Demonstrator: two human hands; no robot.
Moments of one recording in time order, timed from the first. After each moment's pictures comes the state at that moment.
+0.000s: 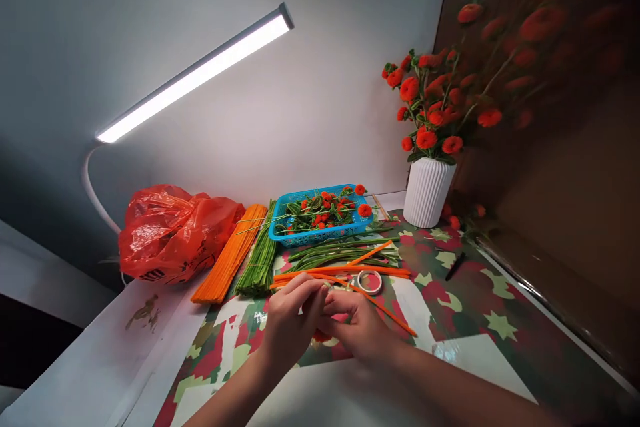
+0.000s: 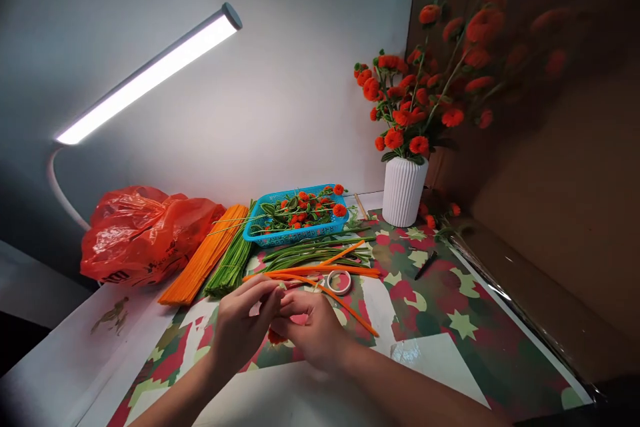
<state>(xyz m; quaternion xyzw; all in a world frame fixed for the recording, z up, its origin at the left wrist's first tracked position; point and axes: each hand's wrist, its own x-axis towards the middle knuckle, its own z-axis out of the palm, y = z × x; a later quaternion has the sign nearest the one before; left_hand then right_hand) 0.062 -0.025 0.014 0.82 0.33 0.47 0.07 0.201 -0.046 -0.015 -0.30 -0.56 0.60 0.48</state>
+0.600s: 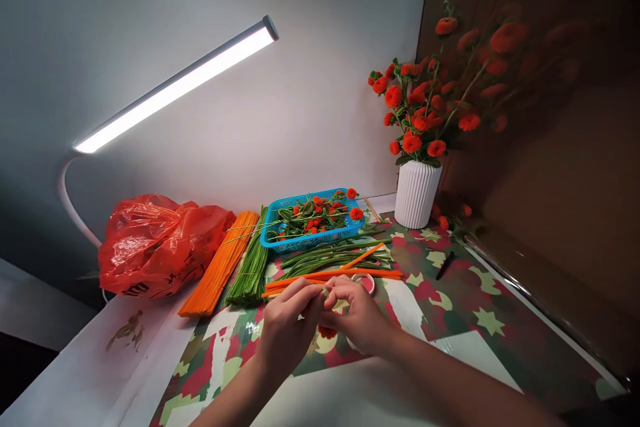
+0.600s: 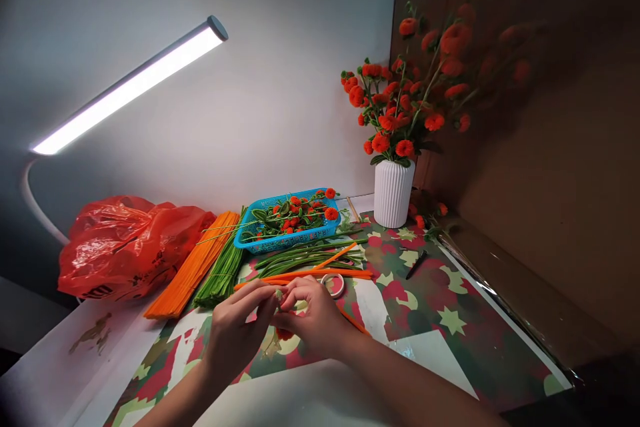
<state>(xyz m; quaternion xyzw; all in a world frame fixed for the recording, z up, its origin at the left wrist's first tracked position) 0.071 -0.025 0.020 0.83 0.30 0.47 0.04 0.217 -0.031 -0.020 -0.37 -0.63 0.45 0.51</state>
